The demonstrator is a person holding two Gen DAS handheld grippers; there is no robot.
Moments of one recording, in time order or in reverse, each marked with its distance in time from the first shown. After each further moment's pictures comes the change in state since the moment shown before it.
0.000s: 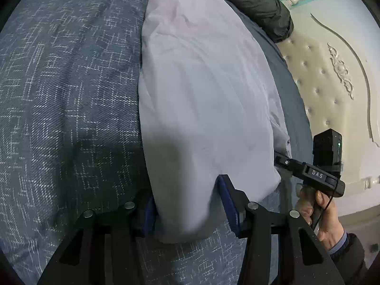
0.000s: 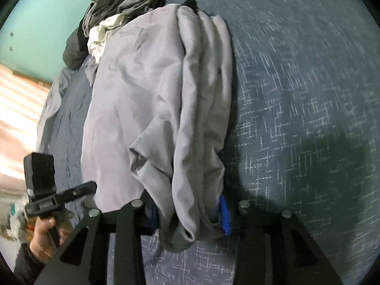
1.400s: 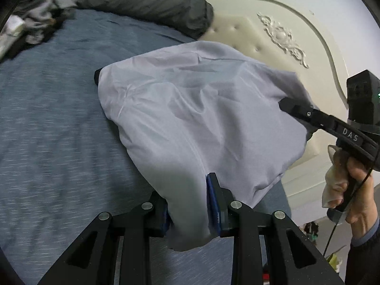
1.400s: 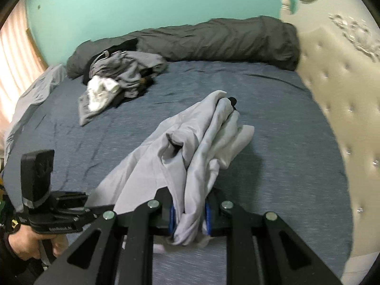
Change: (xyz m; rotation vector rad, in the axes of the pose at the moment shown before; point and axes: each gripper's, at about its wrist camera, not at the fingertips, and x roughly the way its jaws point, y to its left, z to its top) left arm 0.079 -0.315 0.029 0.269 -0.094 -0.120; right arm -0.279 -0.025 0.077 -0.349 -0.286 -0.347
